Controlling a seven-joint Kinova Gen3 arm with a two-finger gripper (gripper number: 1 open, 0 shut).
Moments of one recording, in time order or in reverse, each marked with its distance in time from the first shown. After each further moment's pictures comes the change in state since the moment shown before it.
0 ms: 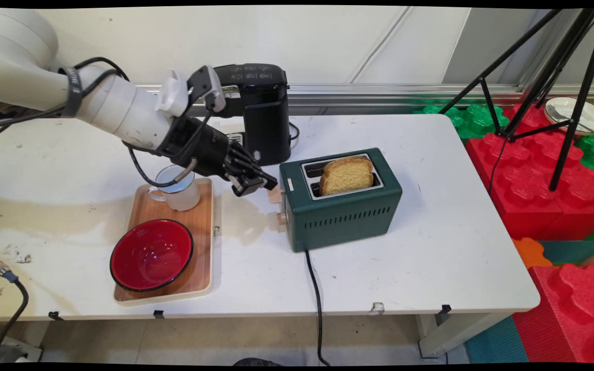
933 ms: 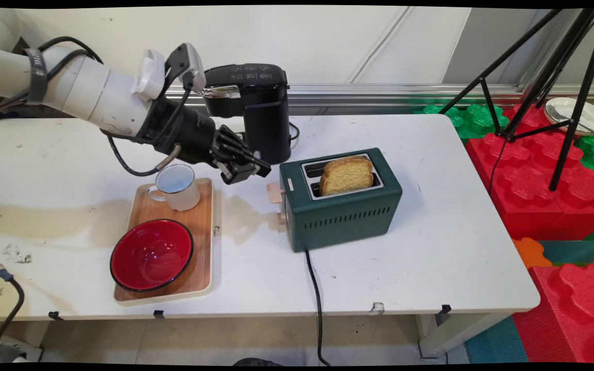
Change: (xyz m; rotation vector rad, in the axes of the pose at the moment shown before) arm 0.006 0.007 -0.033 0.019 0.048 0.008
